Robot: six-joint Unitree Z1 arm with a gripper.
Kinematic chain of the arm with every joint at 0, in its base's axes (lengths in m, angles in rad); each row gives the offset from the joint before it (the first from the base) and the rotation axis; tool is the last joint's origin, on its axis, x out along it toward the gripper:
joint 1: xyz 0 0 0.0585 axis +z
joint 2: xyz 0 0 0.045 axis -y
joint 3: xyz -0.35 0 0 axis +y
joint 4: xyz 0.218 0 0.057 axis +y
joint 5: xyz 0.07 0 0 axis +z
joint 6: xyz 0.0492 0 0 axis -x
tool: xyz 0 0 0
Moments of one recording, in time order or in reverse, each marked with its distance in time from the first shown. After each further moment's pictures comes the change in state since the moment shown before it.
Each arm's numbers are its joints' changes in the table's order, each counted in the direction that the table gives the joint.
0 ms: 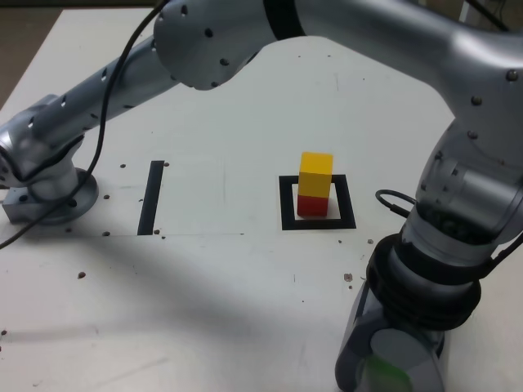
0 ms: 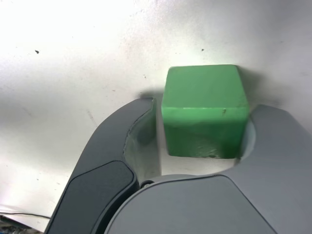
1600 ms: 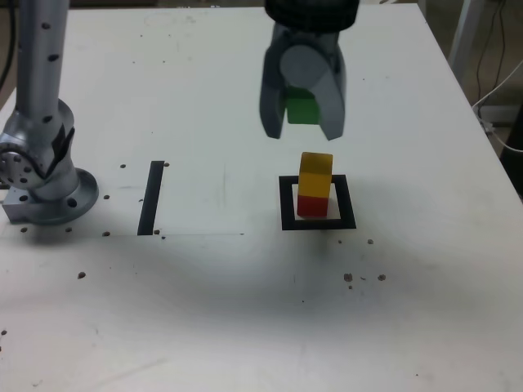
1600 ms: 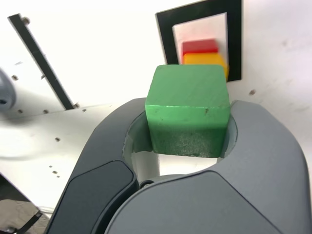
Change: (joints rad) arm 0.443 0.544 0.480 0.044 0.168 -0.199
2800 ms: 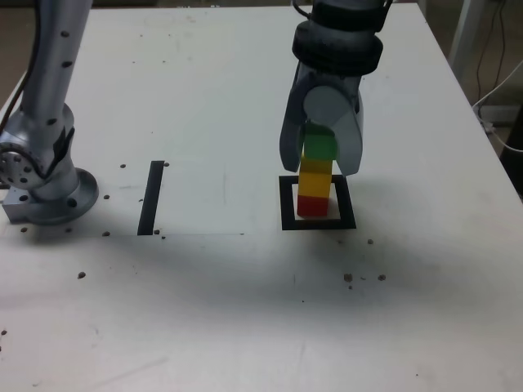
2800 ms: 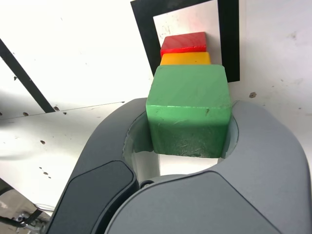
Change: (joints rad) arm -0.010 -0.087 0.031 -0.072 -0.056 -0.025
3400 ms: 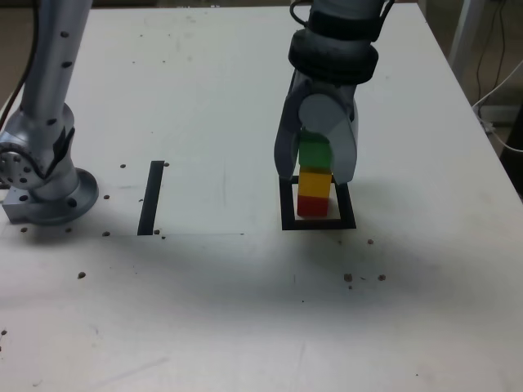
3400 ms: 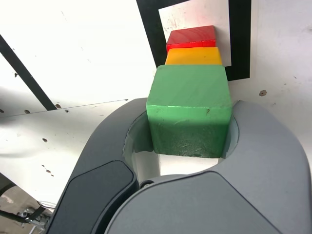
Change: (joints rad) arm -0.005 0.000 0.034 -0.016 -0.011 0.000
